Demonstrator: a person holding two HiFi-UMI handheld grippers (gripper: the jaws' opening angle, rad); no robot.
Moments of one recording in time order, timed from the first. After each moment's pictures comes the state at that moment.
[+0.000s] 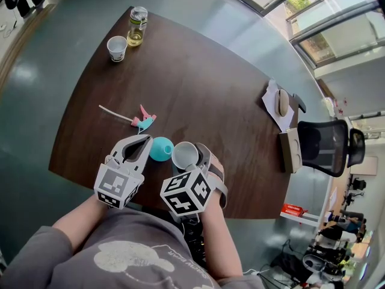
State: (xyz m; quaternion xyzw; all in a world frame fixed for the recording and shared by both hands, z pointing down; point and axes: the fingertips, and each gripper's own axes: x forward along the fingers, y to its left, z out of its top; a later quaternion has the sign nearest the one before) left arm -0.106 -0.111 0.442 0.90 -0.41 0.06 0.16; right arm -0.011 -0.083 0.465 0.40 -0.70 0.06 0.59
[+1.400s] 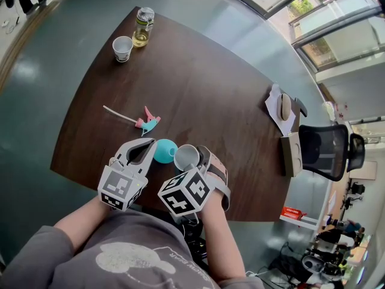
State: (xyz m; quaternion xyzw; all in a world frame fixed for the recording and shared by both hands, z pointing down) left arm -0.108 -0.108 0.450 0.90 -0.40 0.05 0.18; right arm -0.014 -0.081 0.472 0.37 -0.66 0.05 0.65
